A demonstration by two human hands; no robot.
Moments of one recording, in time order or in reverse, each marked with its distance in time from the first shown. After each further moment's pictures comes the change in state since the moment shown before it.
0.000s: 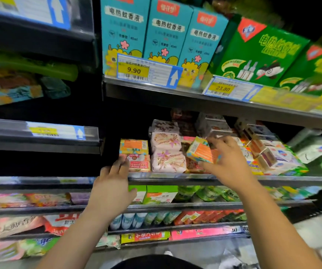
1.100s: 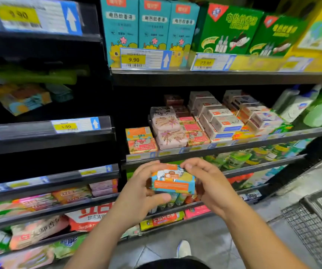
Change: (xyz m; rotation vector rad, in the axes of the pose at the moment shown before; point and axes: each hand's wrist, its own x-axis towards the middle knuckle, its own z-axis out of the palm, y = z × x) left_hand -0.083 0.016 -0.056 -1.218 -0.330 0.178; right_hand -0.140 -0.126 0.026 1.455 -0.181 0.498
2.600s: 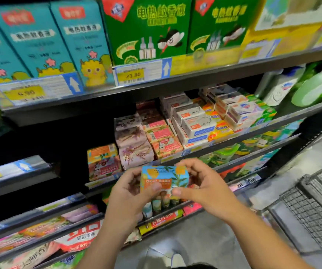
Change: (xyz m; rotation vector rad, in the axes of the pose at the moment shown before) left_hand 0.075 0.052 0.081 -0.196 0.243 -0.130; right_hand 0.023 -0.025 -0.107 -0.340 -0.004 -0.184
